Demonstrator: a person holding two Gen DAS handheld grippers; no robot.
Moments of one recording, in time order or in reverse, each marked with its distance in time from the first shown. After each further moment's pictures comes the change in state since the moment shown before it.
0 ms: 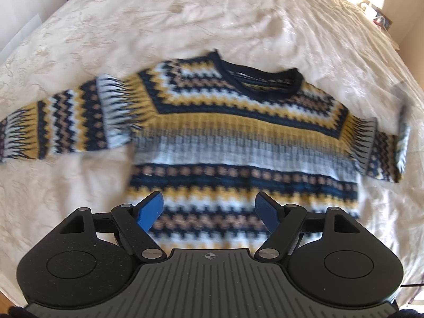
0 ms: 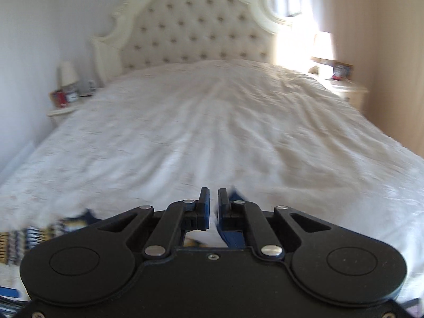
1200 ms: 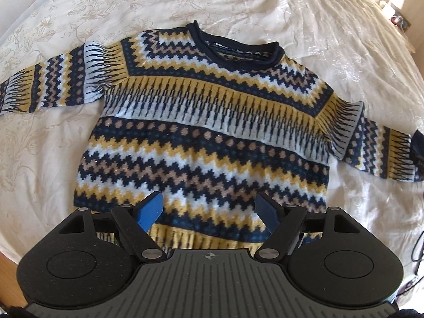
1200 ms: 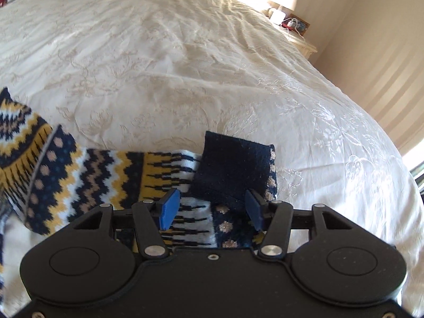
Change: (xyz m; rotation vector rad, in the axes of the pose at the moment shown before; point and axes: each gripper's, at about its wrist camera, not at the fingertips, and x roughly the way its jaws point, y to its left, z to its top) left arm -0.005 -0.092 -0.028 -0.107 0.101 0.042; right arm 0.081 -0.167 -0.118 -0.208 0.344 -0.452
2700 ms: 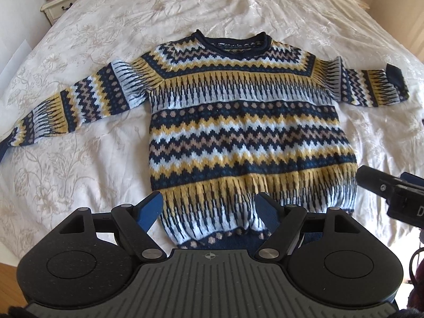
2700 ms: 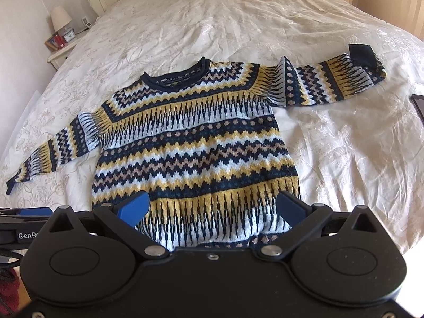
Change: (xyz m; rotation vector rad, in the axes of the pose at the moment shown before) left arm -0.063 0.105 -0.067 0.303 -0.093 -0.029; right arm -0.288 0.220 -0.102 0.335 0.058 0.408
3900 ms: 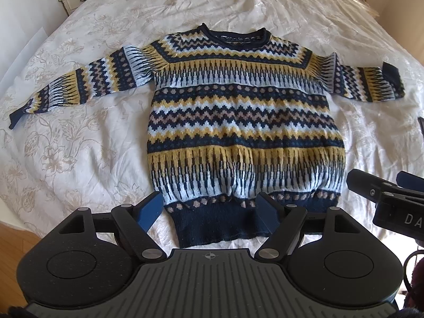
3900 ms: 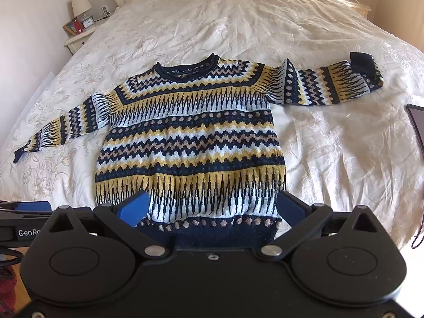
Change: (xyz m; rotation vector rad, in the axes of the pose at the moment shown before) left arm -0.042 -0.035 -0.061 -0.080 -0.008 0.049; right arm -0.031 -0.018 -0.023 -0.114 0.027 0.034
